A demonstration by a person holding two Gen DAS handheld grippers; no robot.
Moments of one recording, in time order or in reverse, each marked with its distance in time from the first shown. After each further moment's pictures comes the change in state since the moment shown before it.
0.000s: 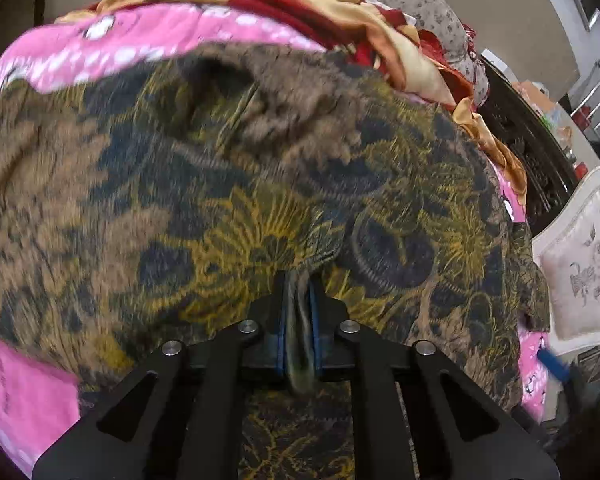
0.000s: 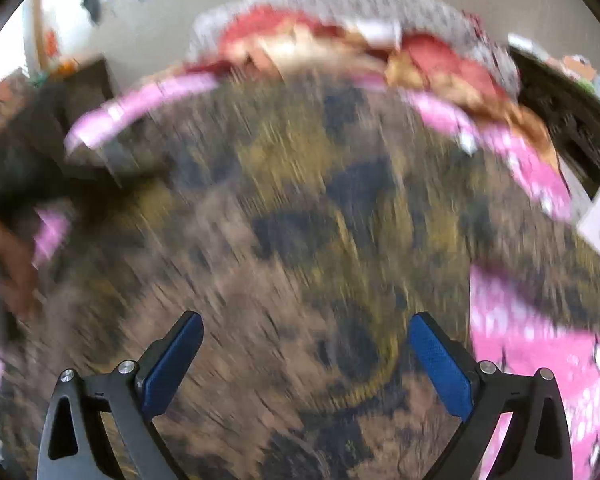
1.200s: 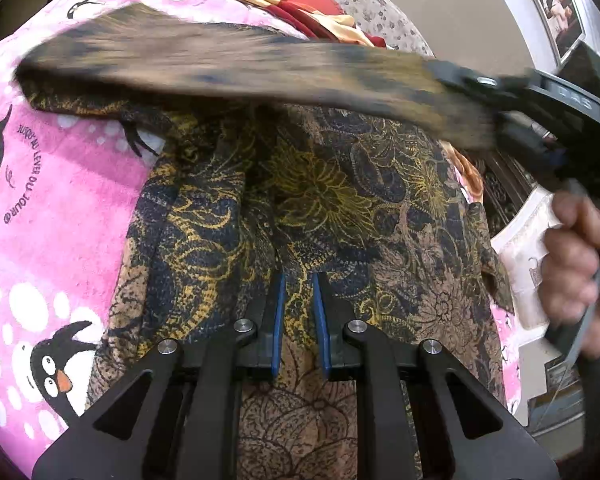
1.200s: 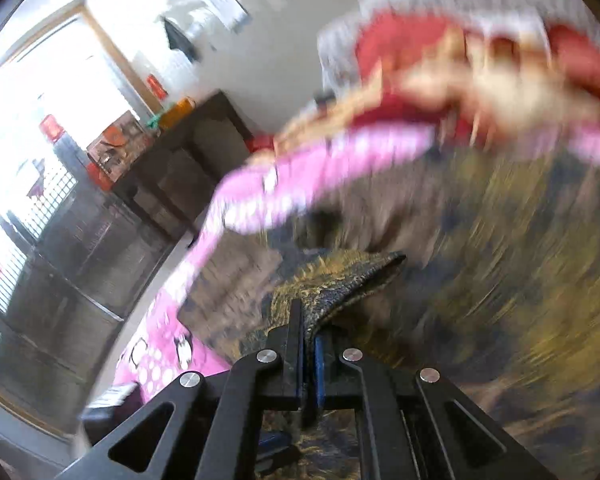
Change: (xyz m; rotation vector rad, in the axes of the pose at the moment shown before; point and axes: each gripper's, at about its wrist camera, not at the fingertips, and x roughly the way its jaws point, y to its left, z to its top) left arm -0.054 0.044 -0.098 -0.051 -0.111 -0.147; right arm 0.059 0.096 0.134 0.014 -0.057 0.505
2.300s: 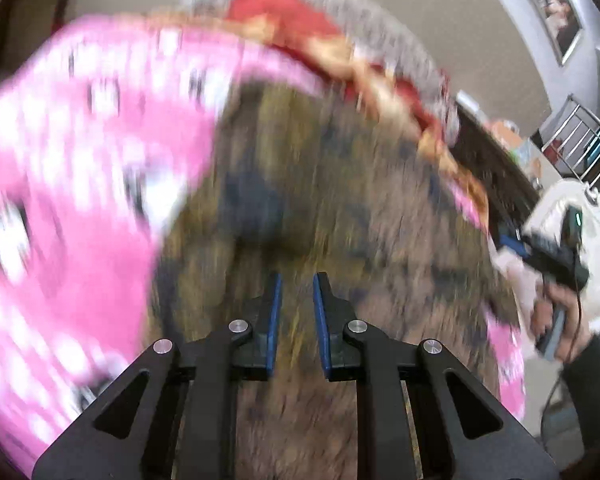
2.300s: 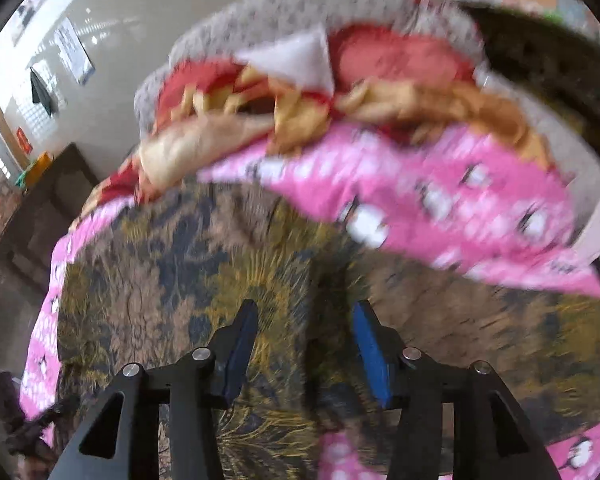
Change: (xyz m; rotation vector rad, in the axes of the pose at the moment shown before) left arm -0.029 -0.030 0.047 0.053 -0.107 0.077; right arm -0.163 -0.217 -0.040 0.242 -0.078 -0.432
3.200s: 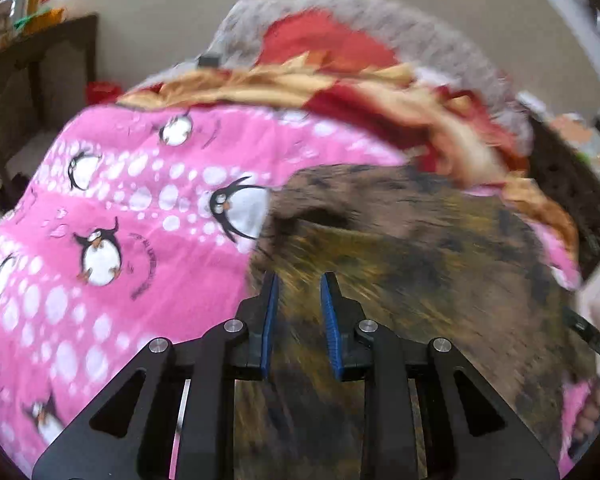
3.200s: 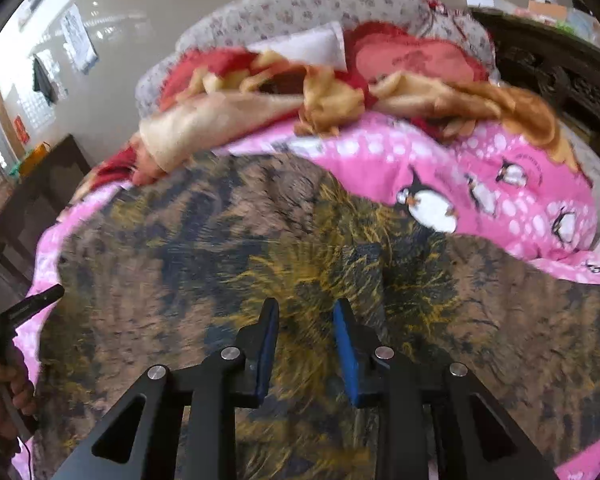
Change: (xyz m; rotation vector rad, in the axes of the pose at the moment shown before) left arm 0.059 0.004 0.071 0.095 -0.047 0.253; right arm 0.047 0.046 -0.025 -0.053 0.004 -0.019
